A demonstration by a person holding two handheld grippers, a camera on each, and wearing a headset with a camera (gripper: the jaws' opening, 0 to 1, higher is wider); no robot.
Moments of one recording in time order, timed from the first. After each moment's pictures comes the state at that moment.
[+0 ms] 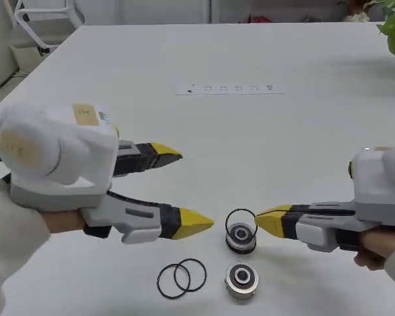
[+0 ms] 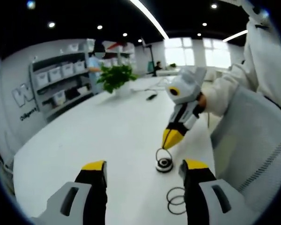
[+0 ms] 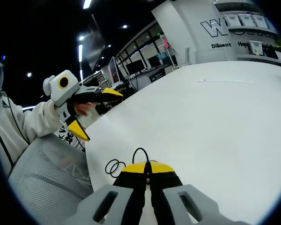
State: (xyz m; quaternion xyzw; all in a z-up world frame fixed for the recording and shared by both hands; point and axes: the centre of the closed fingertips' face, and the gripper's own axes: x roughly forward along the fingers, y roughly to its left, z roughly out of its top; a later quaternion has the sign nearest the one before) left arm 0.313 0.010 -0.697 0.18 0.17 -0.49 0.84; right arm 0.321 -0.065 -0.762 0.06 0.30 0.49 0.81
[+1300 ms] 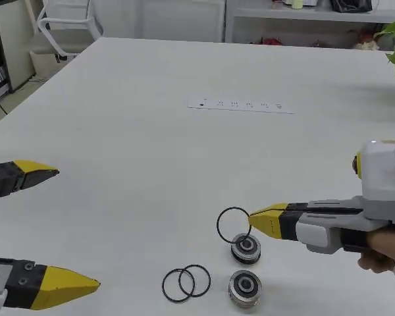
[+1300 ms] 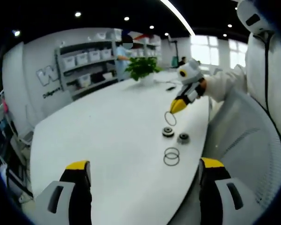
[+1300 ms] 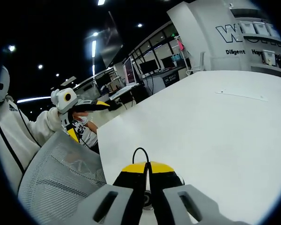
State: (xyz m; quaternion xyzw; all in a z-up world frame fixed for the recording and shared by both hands) left arm 0.239 0.134 -0.687 0.14 0.21 -0.38 0.89; right arm 0.300 -0.037 -0.718 0.04 0.28 0.54 0.79
